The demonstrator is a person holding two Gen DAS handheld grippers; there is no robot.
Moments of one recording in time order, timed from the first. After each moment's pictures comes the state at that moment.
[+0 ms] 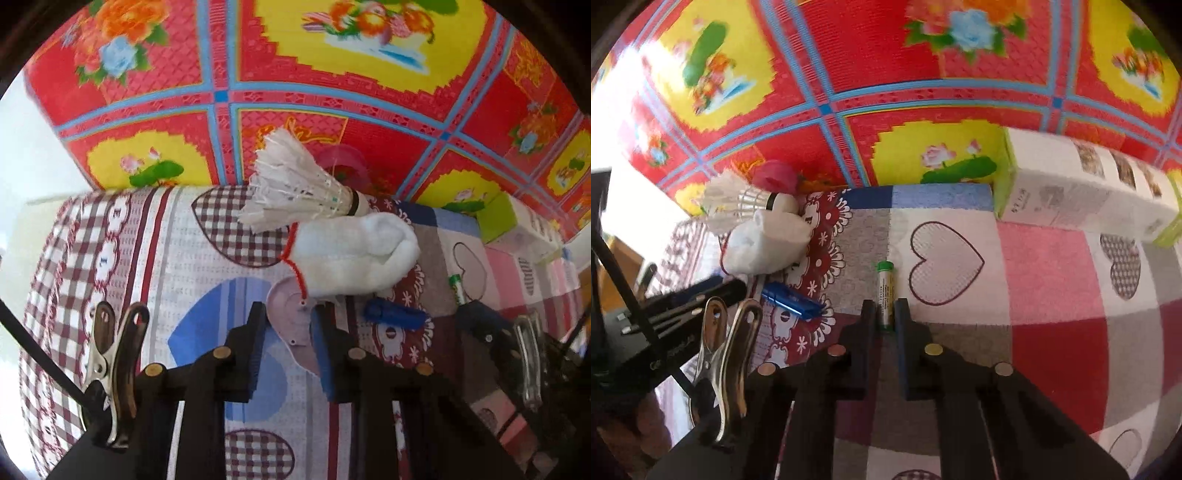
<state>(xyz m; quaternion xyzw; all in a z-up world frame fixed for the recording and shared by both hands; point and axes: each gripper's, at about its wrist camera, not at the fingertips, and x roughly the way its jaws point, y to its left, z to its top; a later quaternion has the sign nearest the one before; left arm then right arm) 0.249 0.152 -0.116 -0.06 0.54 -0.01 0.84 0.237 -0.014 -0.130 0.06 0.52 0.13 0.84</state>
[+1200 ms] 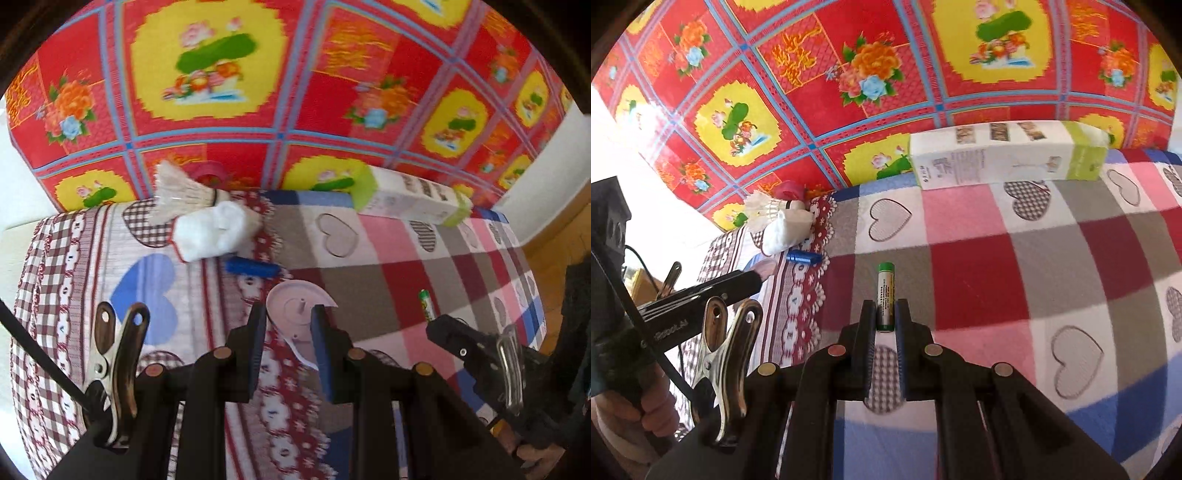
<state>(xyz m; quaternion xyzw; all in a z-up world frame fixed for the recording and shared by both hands) 0.185 0.092 -0.044 -0.04 0.52 -0.12 0.85 0.143 -0.101 -0.074 0.13 0.49 0.13 0.85</state>
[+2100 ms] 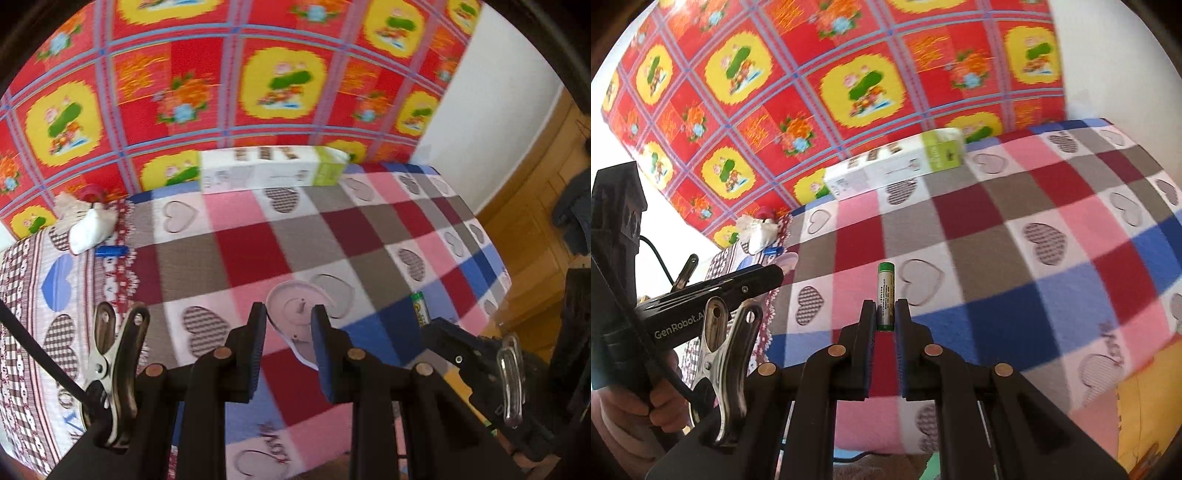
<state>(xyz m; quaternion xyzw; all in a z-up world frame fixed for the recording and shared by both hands) 0.090 -0.067 -0.005 0.02 0.49 -0.20 0.84 0.018 -0.246 -0.042 0.18 0.45 0.07 0.87</state>
